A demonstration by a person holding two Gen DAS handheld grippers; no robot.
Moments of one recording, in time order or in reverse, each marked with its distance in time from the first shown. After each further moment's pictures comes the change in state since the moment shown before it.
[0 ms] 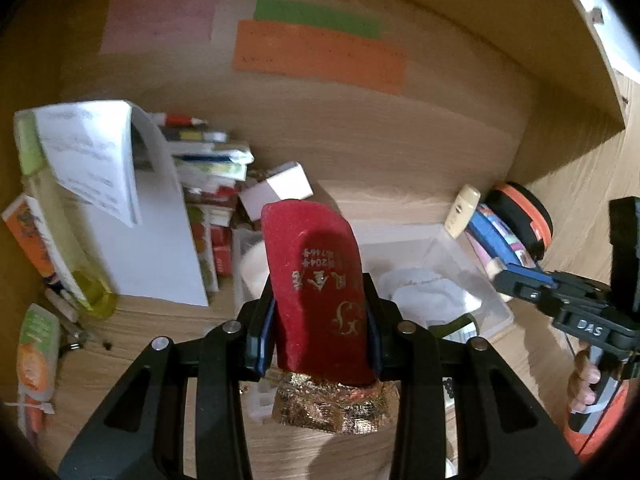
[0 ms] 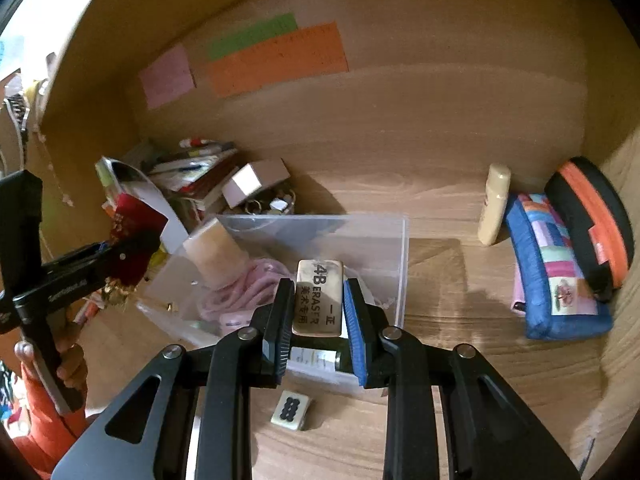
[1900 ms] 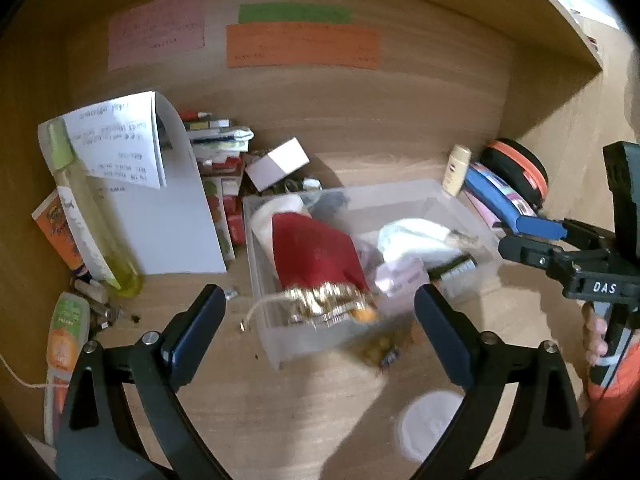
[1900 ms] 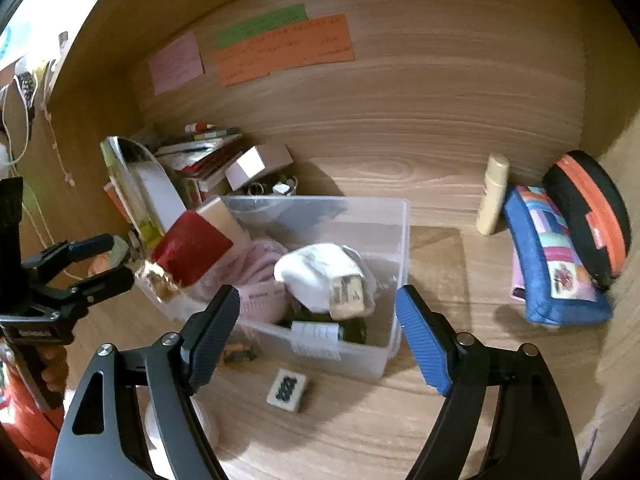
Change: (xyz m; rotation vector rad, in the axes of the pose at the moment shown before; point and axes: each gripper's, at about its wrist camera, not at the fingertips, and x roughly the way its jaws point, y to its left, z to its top) left arm -0.036 -0.009 -0.037 0.112 0.031 0.056; right arm -0.019 0.006 -0.023 -0.058 -0.013 -0.018
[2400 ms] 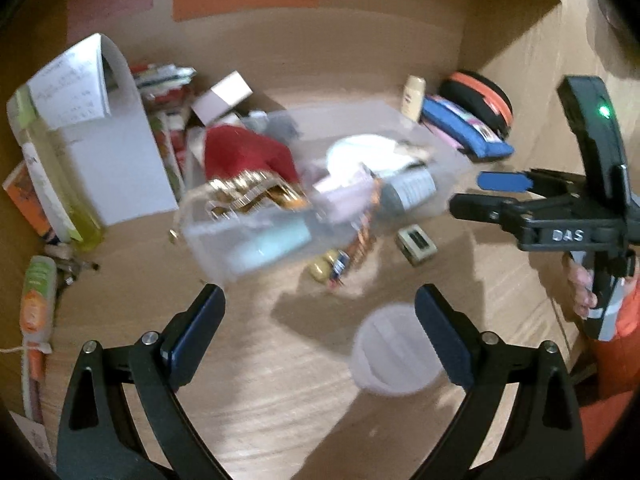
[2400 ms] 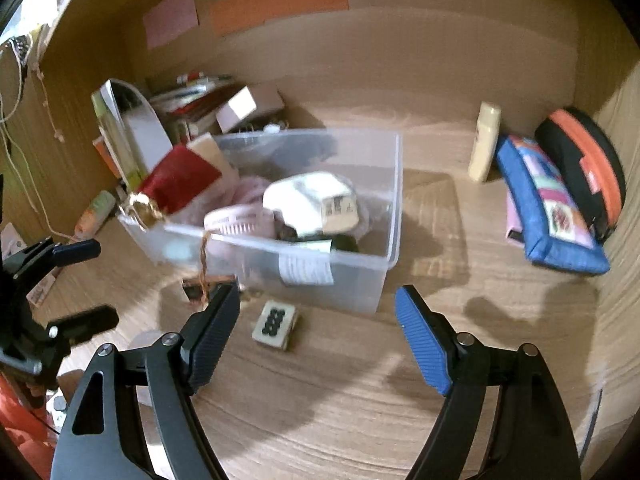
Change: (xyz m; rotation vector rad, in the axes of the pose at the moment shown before) left arm 0.007 -0.039 -0.051 0.081 0.147 -0.081; right arm 0.017 -0.001 -0.037 0.000 0.142 -0.028
